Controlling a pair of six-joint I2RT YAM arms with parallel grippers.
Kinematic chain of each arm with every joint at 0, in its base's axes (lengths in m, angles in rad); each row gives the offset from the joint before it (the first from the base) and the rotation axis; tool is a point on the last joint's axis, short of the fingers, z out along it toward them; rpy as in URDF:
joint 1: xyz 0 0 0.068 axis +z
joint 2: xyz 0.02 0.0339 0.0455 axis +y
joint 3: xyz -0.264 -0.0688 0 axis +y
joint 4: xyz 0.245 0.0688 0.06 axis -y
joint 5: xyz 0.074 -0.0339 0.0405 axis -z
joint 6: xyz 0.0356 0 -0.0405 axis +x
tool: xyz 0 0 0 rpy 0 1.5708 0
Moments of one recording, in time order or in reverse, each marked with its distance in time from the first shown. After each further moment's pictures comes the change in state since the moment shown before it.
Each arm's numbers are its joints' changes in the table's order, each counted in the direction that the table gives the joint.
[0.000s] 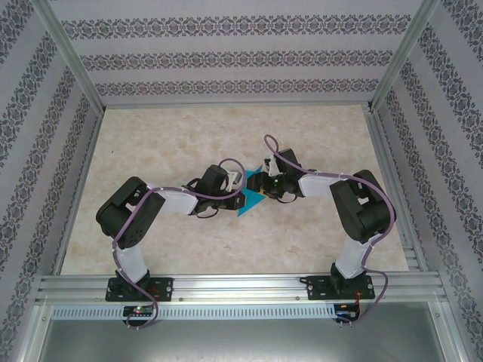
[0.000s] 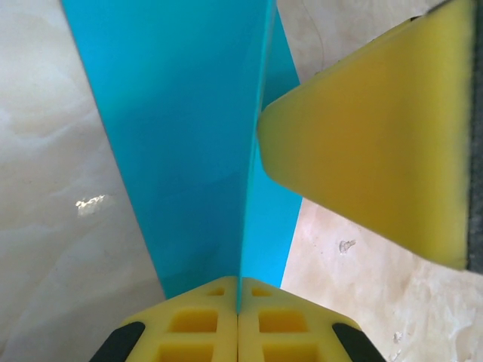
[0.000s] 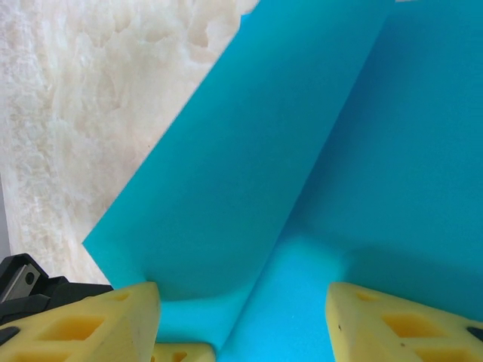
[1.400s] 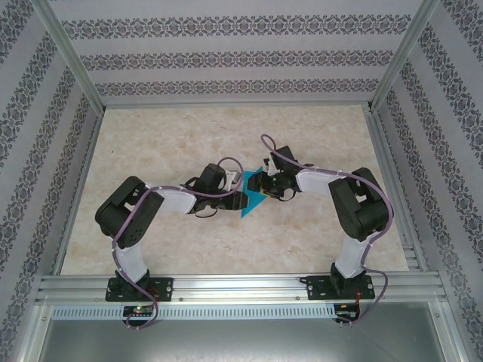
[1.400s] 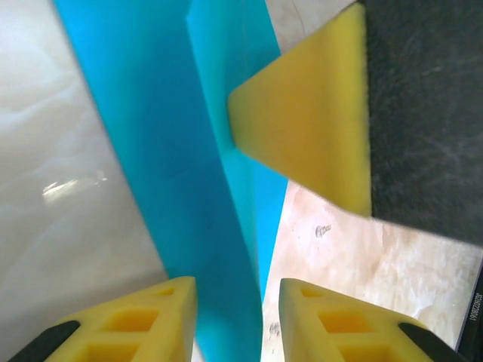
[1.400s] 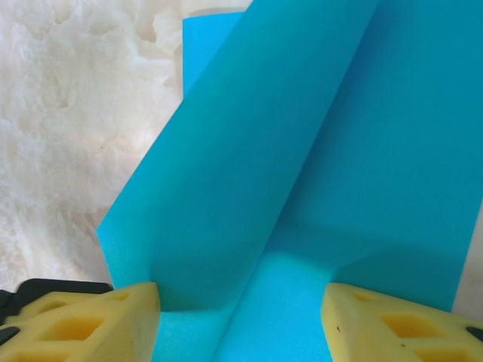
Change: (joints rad) left arm 0.034 -0.025 0.009 -0.034 0.082 -0.027; right arm 0.009 0.031 -0.087 -0.173 0.087 -0.043
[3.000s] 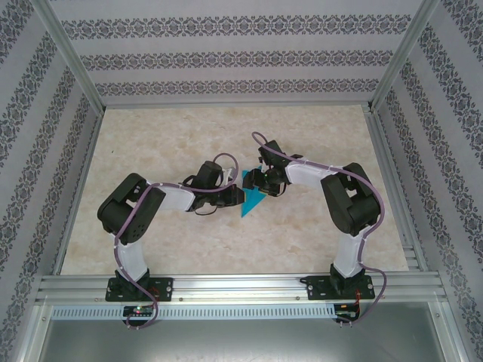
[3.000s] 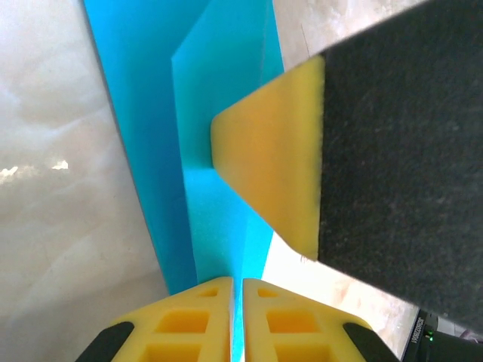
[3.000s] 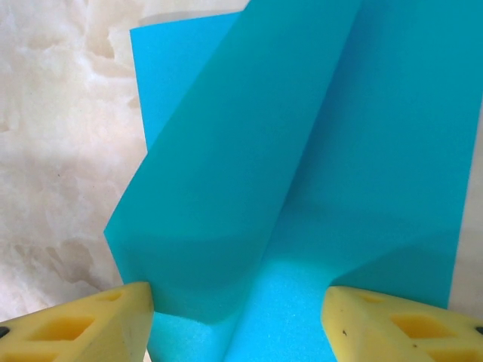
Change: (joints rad) left arm 0.032 0.059 -0.019 0.083 0.069 -0.157; right arm 0.056 0.079 -0.167 -0.208 0.140 0.039
